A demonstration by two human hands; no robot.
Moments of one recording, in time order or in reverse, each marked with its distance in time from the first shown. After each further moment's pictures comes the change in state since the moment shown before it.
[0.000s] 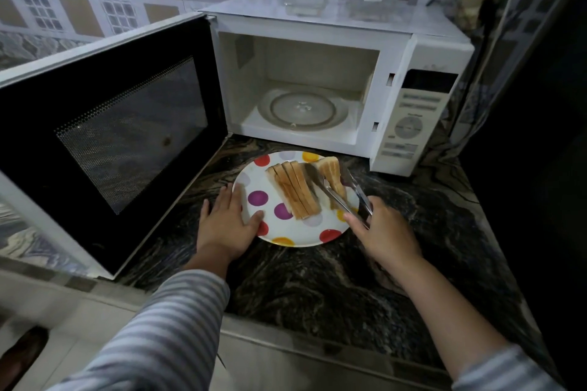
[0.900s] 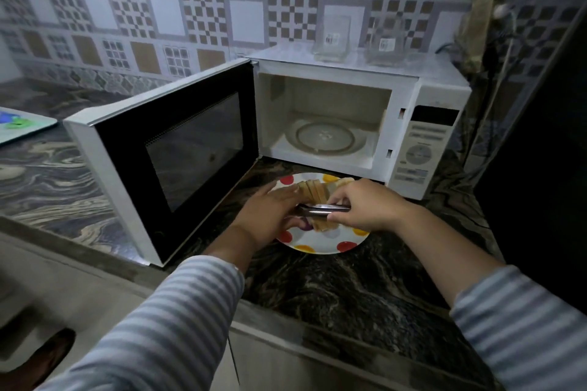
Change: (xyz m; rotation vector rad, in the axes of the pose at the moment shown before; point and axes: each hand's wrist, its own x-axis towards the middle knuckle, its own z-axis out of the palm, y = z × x) left_hand -0.030 0.033 -0.081 0.036 0.153 0.622; right_hand 0.006 -0.086 -0.066 -0.282 -0.356 -0.496
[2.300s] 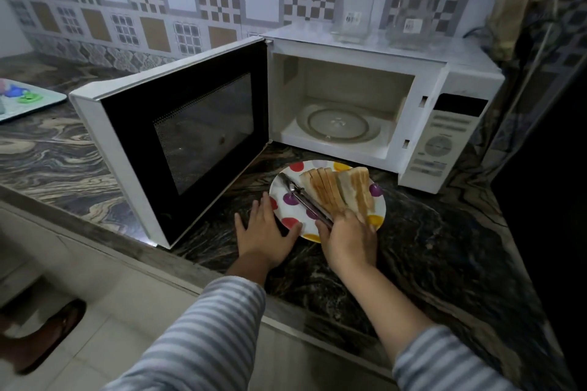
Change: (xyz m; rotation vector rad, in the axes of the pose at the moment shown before) left_hand -0.037 0.004 0.070 -0.200 -0.073 -0.767; right_hand 0.010 -0.034 0.116 -0.027 0.371 0.386
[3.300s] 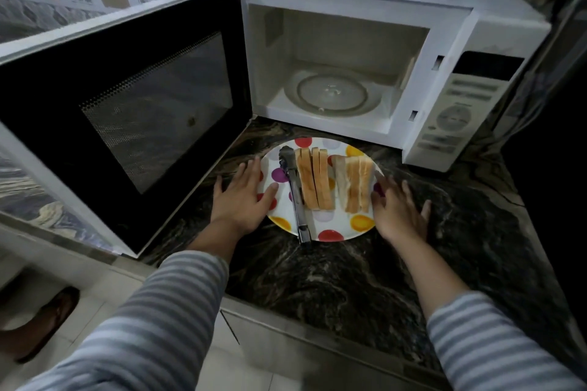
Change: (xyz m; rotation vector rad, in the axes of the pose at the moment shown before) left_hand 0.071 -0.019 -0.006 0.152 -0.077 0.132; right_hand 0.072 0.101 0.037 0.092 -0.192 0.260
